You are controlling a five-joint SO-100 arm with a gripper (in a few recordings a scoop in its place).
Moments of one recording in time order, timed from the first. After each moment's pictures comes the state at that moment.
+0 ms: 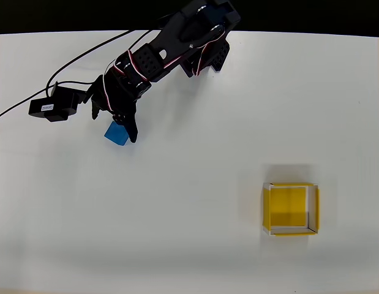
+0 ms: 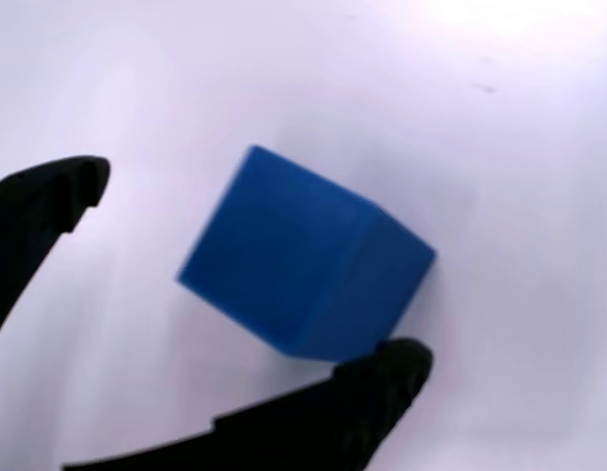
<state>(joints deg) 61.2 115.6 135.3 30.4 -113.4</state>
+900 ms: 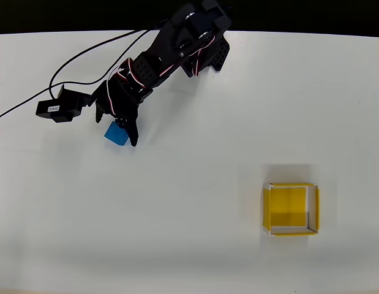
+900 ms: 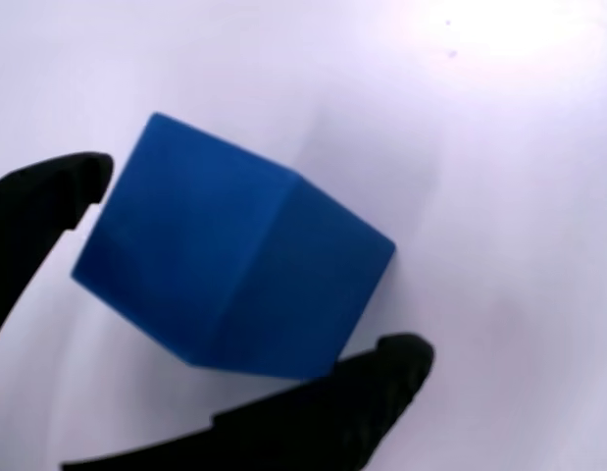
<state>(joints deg) 60.1 108.2 143.6 13.4 -110.2</state>
